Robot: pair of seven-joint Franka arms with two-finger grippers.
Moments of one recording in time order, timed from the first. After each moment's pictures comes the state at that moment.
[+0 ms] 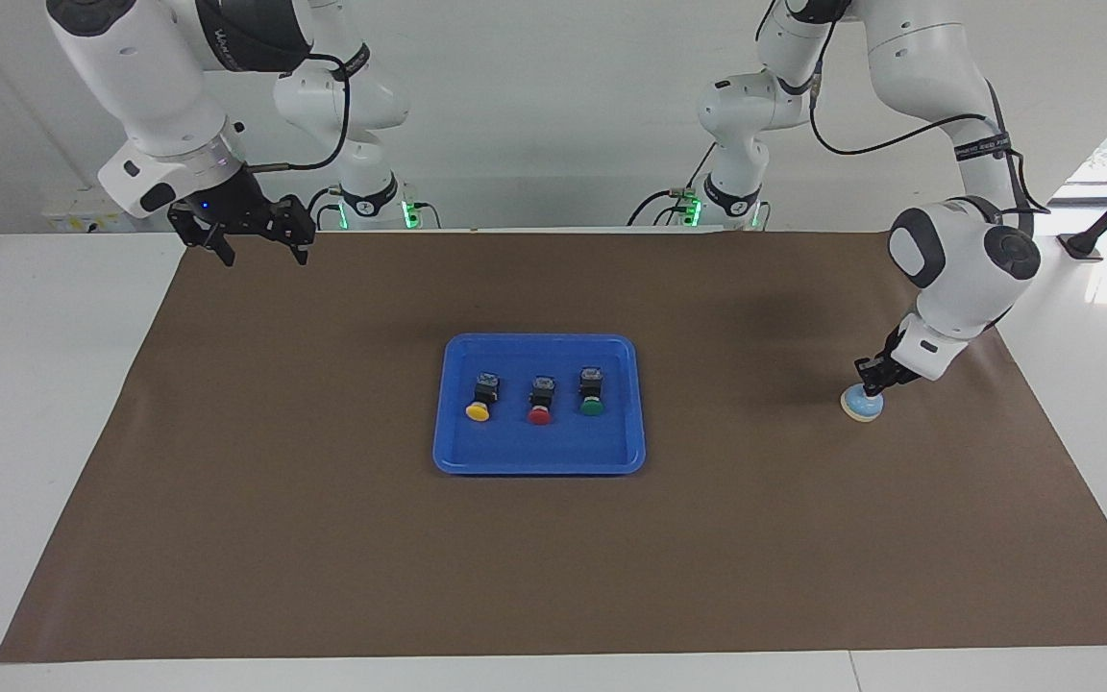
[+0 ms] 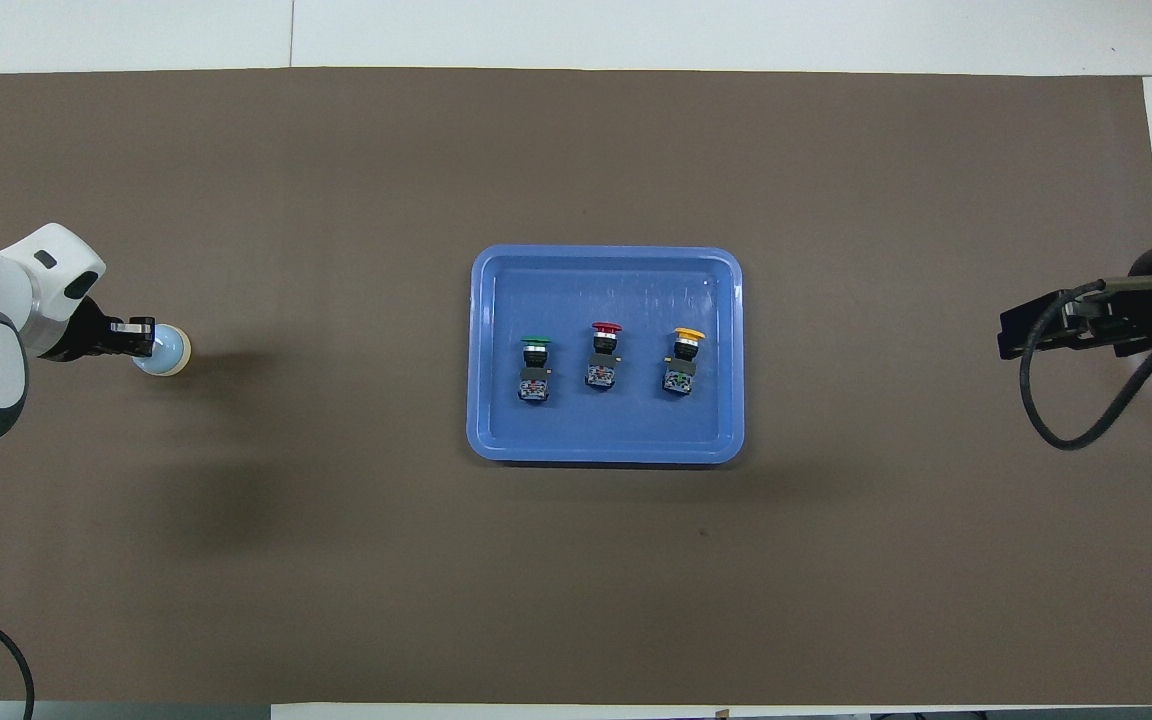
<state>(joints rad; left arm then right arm) 0.10 0.20 0.00 -2.05 -0.02 2.23 0.11 -0.03 -0.03 0.06 -1.65 0.01 1.51 0.03</state>
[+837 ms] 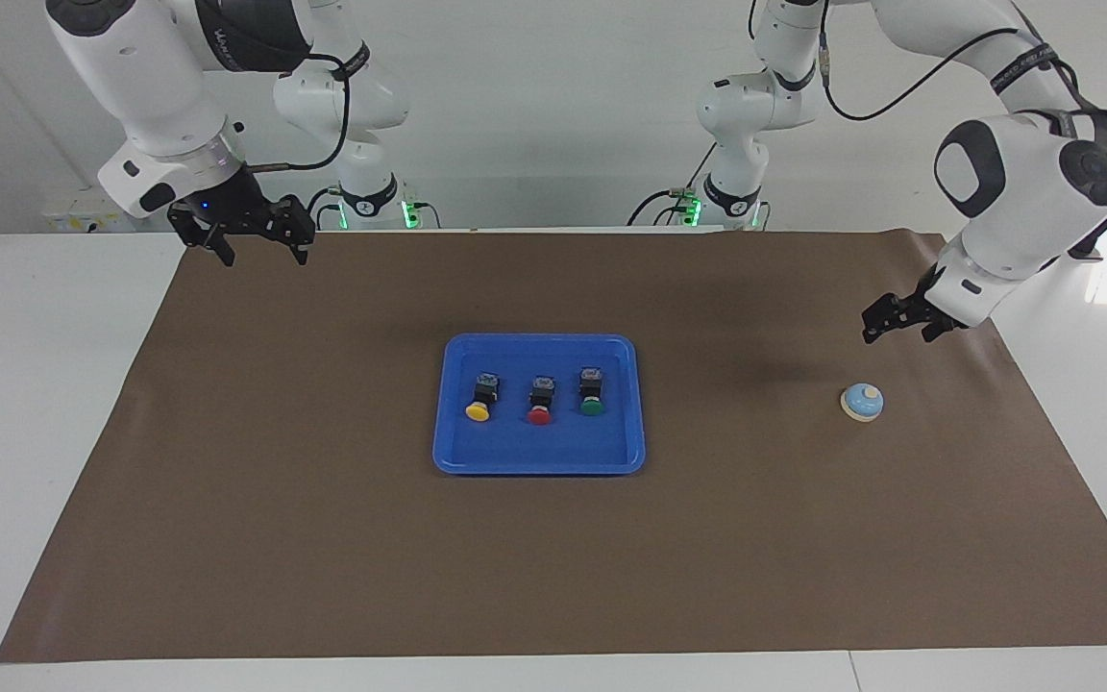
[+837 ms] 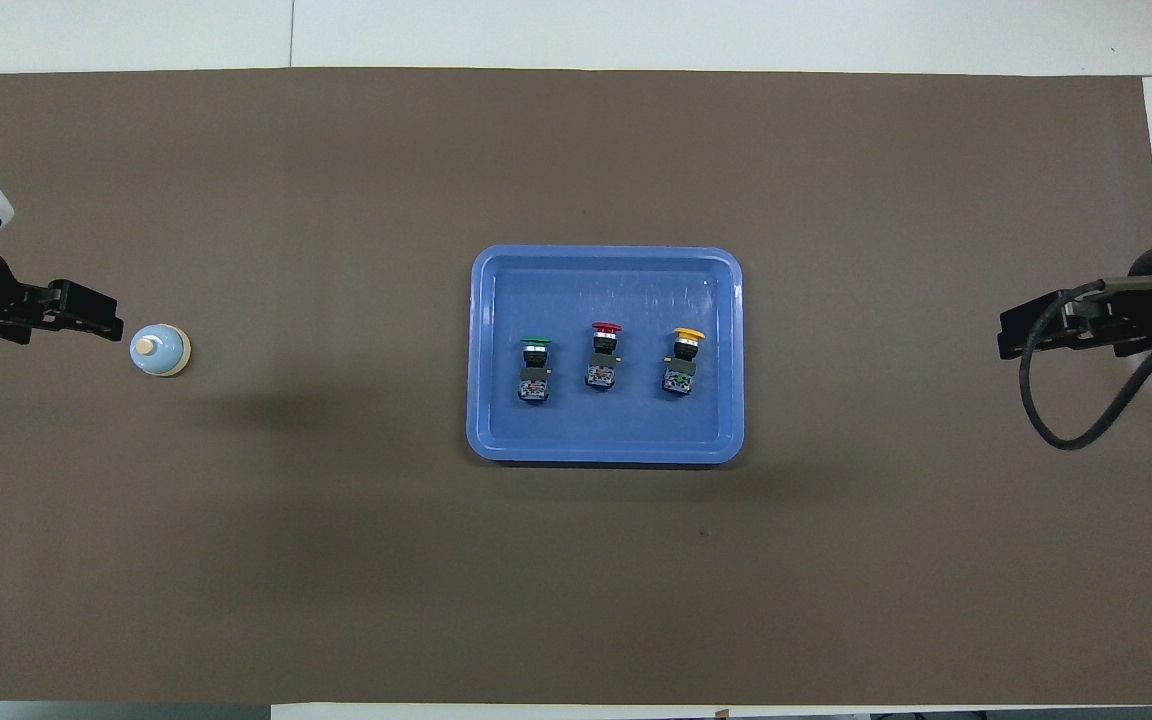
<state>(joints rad) 0.06 0.06 -0.01 -1.77 -0.02 1.71 0.12 -0.03 -0.03 0.06 -1.65 0.01 1.51 0.03</state>
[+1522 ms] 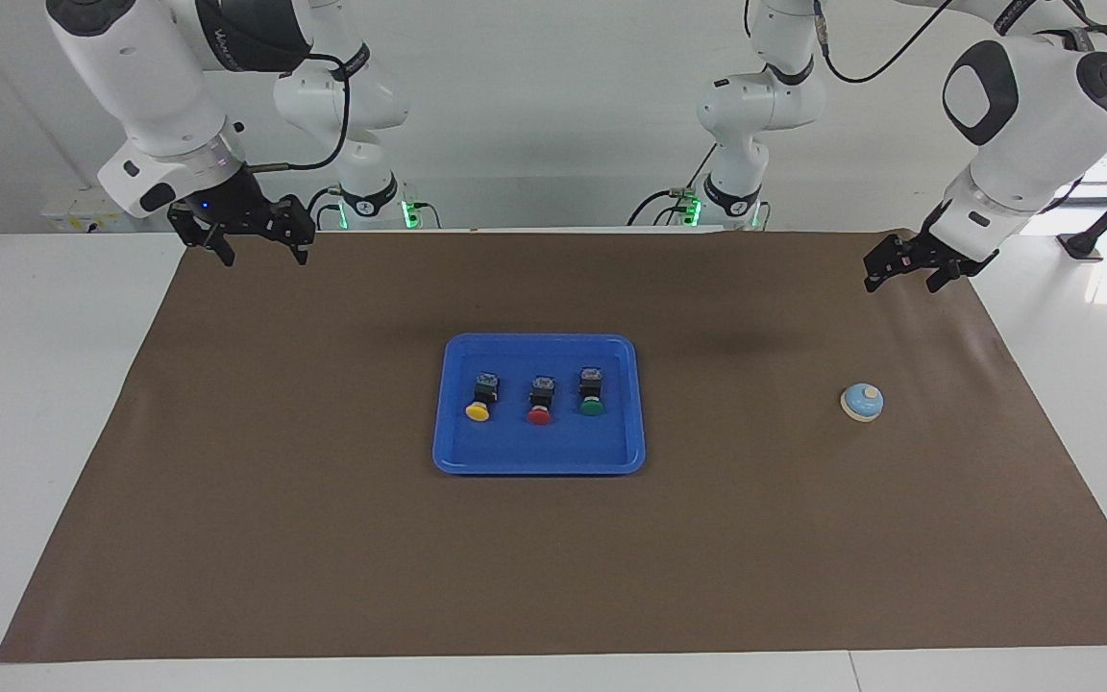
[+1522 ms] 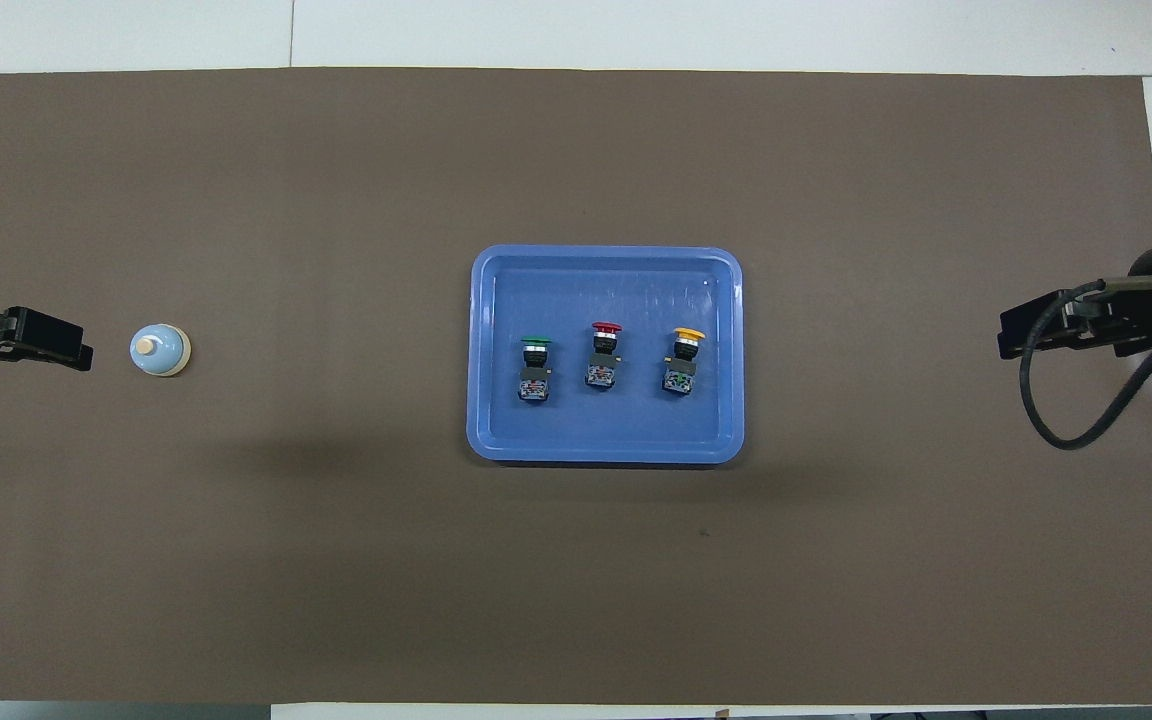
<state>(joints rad) 0.05 -0.02 -0.01 -1.77 -0.02 1.63 0.12 -0.03 -0.03 0.06 -1.65 0.01 1.51 0.03</state>
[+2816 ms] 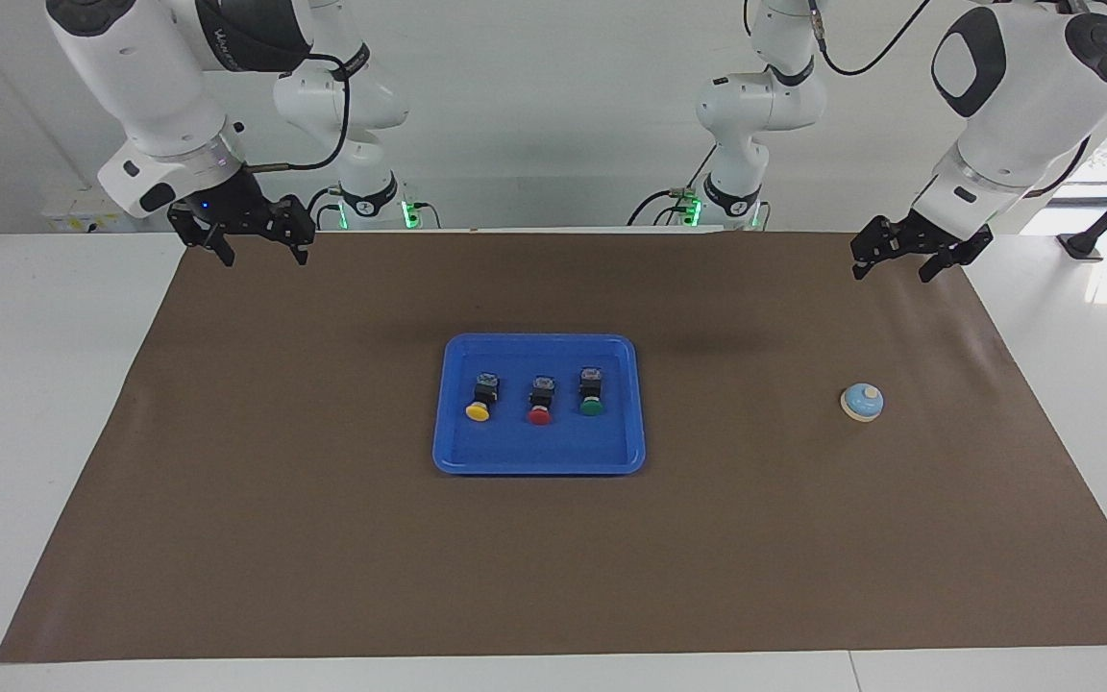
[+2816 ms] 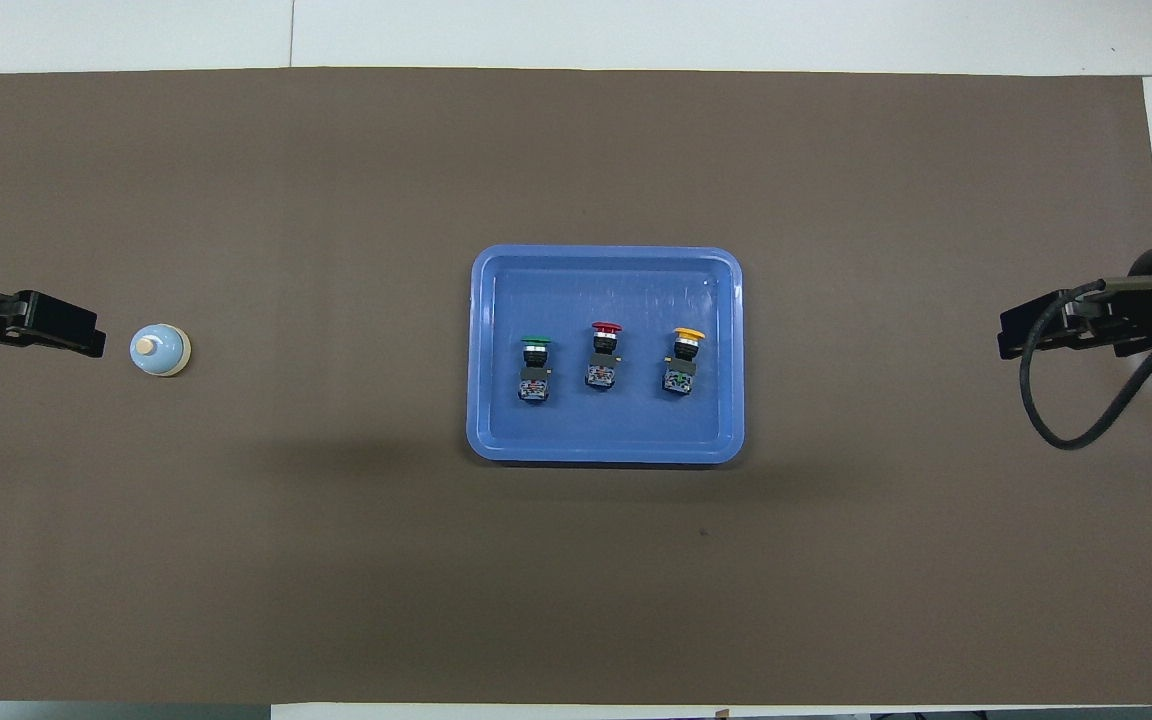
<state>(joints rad) -0.01 -0.01 -0.01 -1.68 -0.02 1.57 0.10 -0.03 -0.03 0.06 -1.65 0.01 1.51 0.03</state>
